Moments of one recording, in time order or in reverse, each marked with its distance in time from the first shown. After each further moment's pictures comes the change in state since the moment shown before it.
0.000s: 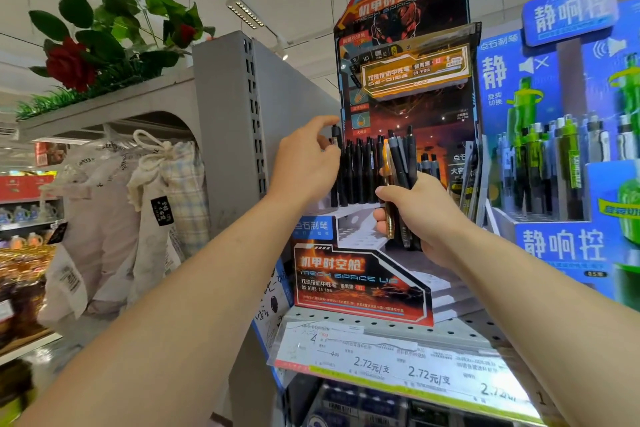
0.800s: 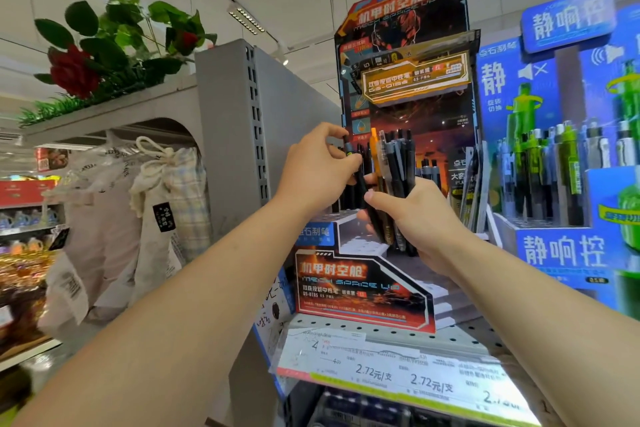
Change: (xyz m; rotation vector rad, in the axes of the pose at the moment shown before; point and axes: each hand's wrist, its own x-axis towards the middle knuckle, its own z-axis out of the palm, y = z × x) left_hand -0.009 0.015 0.002 -0.185 -0.084 -0.097; right_hand -0.004 0.001 0.005 0.064 -0.064 -0.118
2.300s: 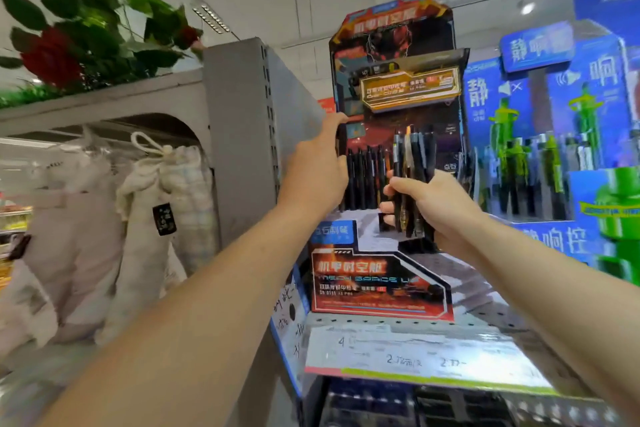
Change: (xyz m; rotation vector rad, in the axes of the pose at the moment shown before) left_hand -0.001 -0.011 -0.021 0.267 -0.003 0.257; right_hand -0.004 -0.021 0.002 -0.020 0.192 0.070
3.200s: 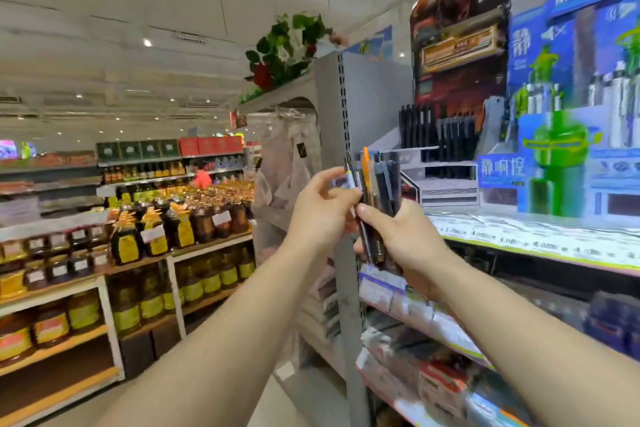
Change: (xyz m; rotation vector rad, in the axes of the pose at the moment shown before) left_hand -0.220 0.254 -0.078 -0.413 0.298 -0.684; right_hand -0.242 -0.040 -0.064 0.166 -0.631 0.095
